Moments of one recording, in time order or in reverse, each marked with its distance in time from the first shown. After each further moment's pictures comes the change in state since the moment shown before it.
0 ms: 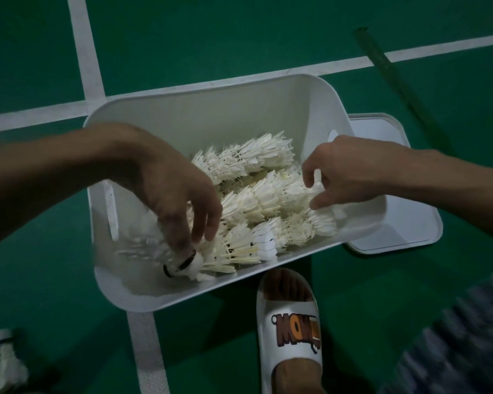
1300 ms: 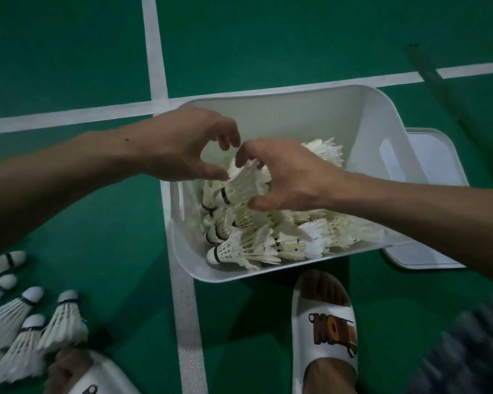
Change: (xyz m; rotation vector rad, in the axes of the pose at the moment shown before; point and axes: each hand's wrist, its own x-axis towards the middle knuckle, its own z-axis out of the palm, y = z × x) left_hand -0.031 -0.057 0.041 0.142 1.119 0.047; right_hand 0.045 -0.116 0.000 0.333 0.318 -0.327
